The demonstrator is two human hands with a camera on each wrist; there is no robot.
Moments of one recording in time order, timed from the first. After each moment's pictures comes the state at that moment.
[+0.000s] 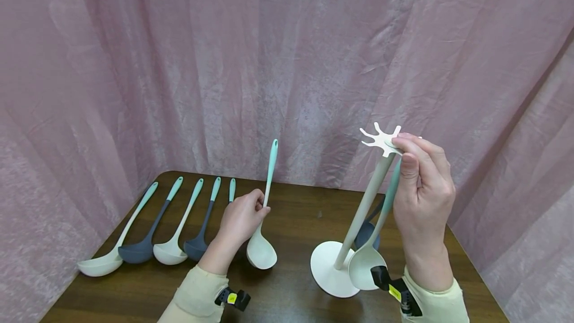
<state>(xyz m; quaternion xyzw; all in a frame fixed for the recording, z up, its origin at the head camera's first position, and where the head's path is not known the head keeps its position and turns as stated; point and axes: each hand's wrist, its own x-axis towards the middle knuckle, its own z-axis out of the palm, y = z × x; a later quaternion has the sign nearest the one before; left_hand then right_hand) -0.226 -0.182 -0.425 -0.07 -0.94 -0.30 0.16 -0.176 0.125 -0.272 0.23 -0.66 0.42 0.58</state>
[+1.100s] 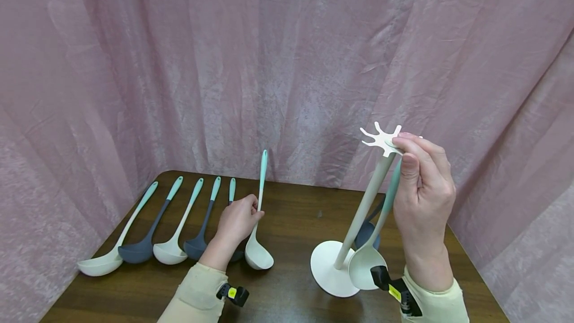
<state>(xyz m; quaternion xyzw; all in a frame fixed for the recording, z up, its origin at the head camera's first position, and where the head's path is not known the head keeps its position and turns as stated) -0.243 -0.195 -0.453 -0.03 -0.95 -0.29 0.09 -0.175 0.124 -0.271 0.23 -0.65 0.43 0.58</state>
